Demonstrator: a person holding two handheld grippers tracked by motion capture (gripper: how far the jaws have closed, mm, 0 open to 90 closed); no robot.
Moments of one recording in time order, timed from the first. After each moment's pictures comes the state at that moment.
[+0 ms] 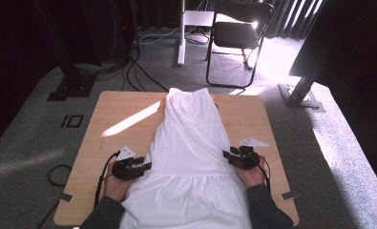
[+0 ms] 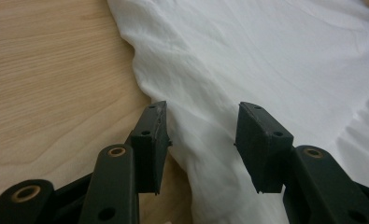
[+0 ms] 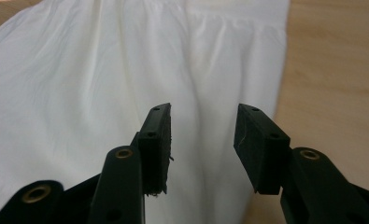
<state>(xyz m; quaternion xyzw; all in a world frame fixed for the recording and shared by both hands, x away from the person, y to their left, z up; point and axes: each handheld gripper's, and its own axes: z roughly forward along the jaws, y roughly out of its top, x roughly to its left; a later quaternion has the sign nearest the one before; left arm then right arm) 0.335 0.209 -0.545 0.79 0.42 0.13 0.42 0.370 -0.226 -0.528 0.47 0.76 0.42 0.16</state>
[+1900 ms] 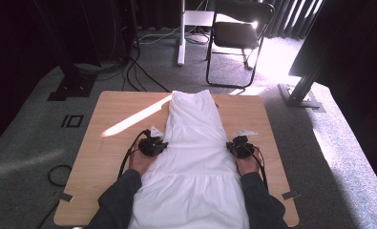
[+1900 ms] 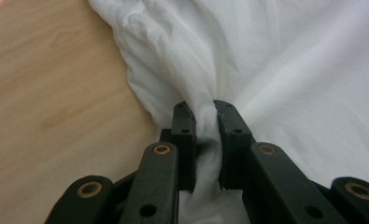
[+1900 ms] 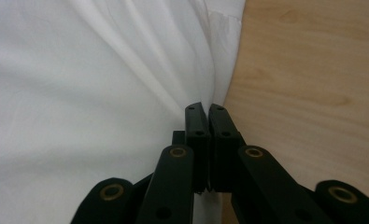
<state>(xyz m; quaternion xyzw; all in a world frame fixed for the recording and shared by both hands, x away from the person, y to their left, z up) 0.417 0.141 -0.547 0.84 0.38 0.17 0.35 0.416 -0.226 -0.553 0.50 0.77 0.34 0.18</state>
